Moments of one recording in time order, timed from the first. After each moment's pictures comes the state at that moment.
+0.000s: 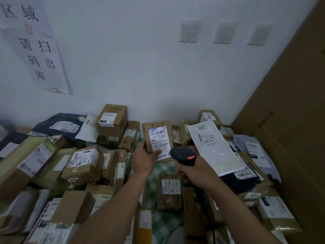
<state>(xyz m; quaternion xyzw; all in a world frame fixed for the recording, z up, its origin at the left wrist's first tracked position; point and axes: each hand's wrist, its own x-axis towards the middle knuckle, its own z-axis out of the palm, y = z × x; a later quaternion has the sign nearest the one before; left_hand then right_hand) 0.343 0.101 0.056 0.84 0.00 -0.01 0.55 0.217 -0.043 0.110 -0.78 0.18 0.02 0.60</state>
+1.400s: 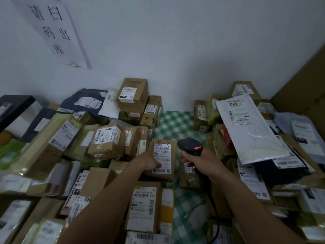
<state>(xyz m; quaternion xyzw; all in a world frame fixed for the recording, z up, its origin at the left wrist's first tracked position) 0.375 0.185 -0.016 0.91 -0.06 -0.34 0.21 0.263 -0.020 0.040 -0.74 0.21 0.12 0.63</state>
